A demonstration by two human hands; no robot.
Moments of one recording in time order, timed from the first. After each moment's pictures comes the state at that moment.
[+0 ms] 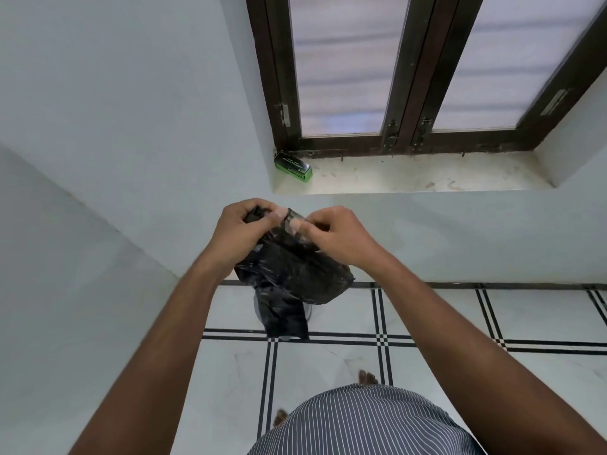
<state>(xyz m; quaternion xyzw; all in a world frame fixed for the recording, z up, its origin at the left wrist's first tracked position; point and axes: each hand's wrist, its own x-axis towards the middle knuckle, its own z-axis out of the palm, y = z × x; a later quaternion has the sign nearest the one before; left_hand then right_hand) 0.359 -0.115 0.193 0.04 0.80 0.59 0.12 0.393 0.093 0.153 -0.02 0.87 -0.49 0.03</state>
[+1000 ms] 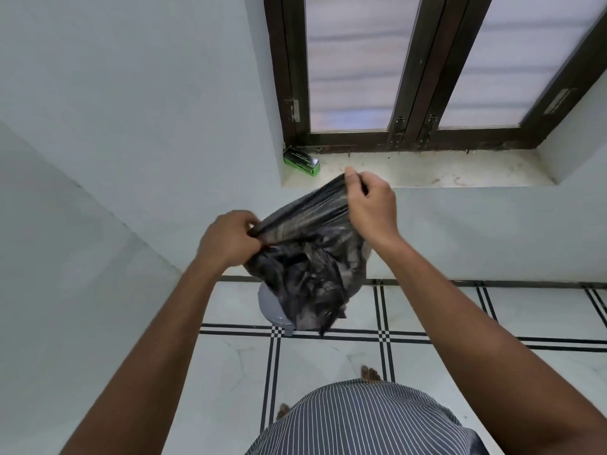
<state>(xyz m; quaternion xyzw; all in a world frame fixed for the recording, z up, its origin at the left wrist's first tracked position) 0.358 -0.170 0.175 0.06 0.97 0.22 0.12 0.392 0.085 0.167 0.15 0.83 -0.52 -0.18</state>
